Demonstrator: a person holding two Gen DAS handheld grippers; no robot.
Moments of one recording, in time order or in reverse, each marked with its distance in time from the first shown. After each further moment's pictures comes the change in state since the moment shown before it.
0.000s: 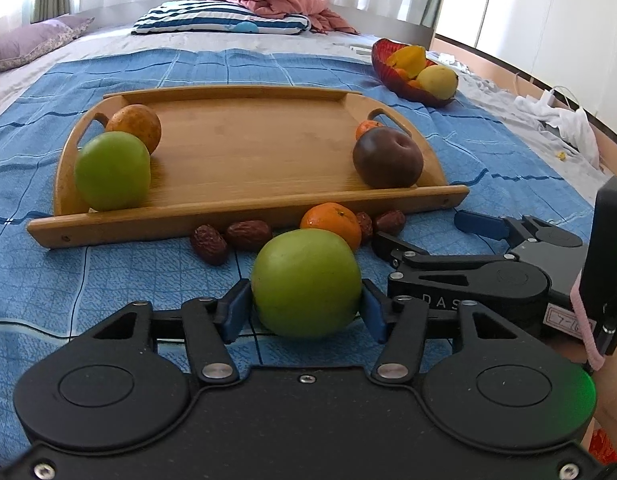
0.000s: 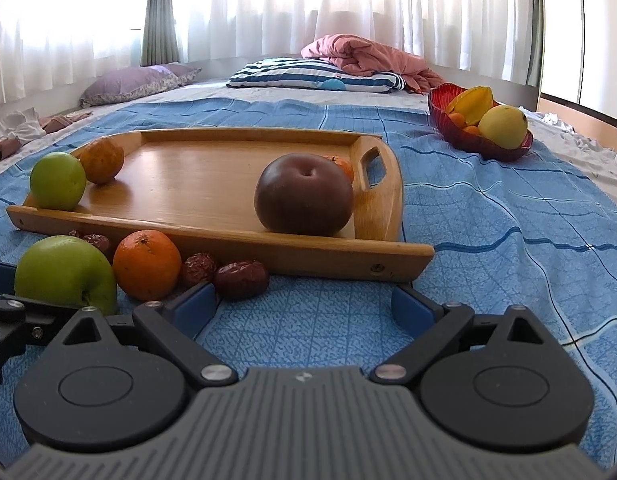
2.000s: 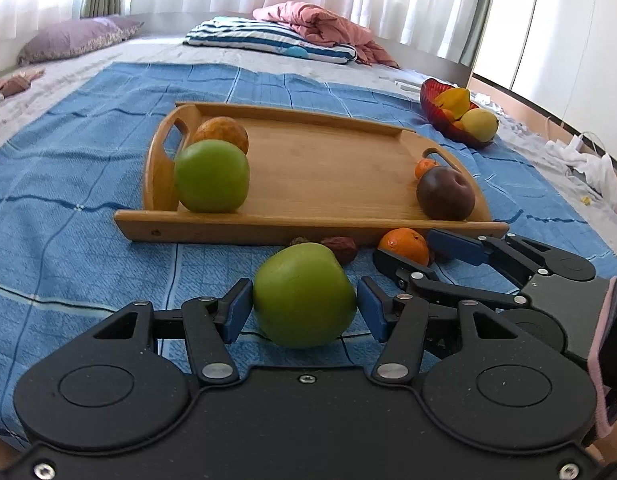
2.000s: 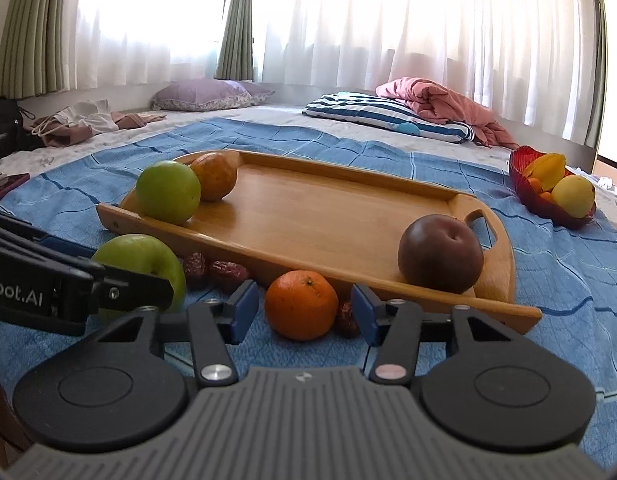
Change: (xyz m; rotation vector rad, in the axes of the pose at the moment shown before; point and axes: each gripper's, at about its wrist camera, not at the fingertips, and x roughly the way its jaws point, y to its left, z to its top) left arm -0.032 0.048 -0.011 -0.113 -0.084 0.065; right arm -0.015 0.072 0.008 -0.156 -0.099 0.144
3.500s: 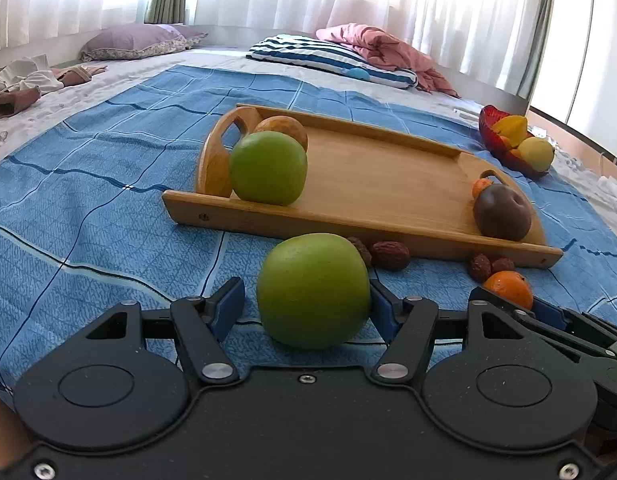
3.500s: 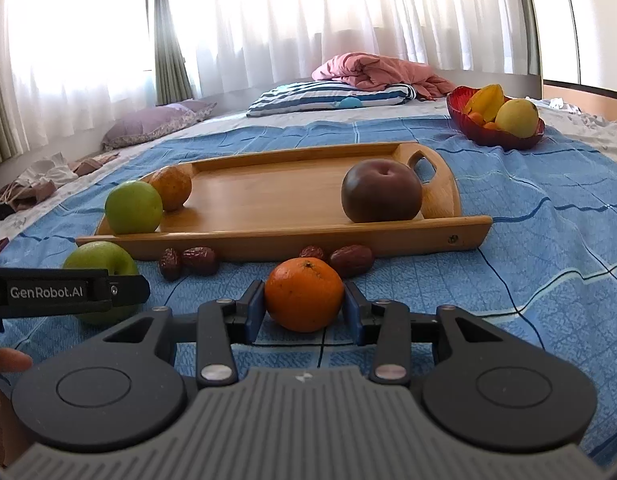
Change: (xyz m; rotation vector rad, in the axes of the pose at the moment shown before) left arm 0.012 0.003 -0.020 -0.097 -0.090 0.174; right arm -0.028 -0.019 -0.025 0.281 0.006 -0.079
